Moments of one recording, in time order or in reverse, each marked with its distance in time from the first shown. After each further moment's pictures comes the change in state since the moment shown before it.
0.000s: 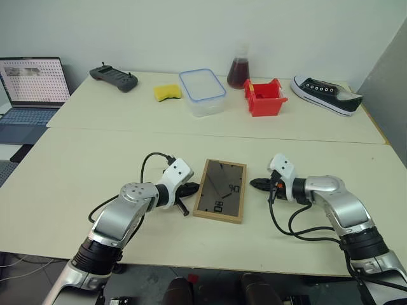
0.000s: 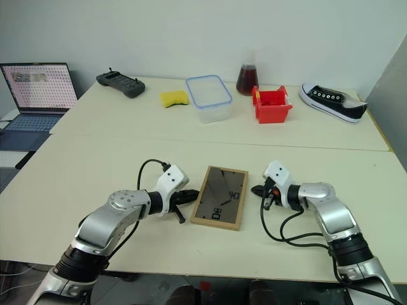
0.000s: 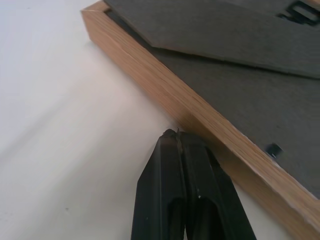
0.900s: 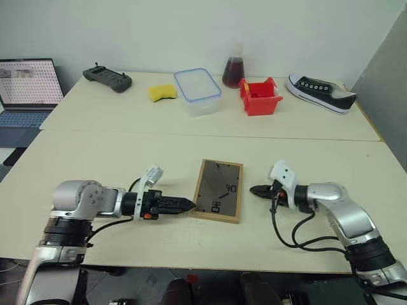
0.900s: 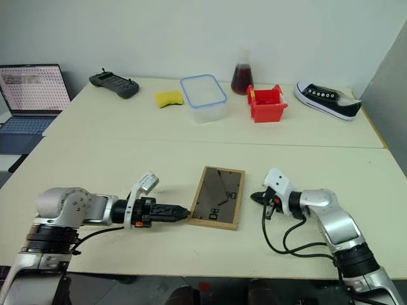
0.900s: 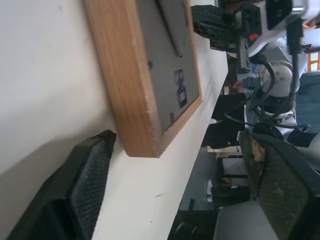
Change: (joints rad) left arm -0.164 0.044 0.216 0.409 -0.573 0.727 -0.287; right arm 0.091 0.001 0.055 -0.129 0.011 -0.011 0.029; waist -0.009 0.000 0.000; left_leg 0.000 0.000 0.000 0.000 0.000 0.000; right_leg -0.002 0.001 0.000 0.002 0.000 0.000
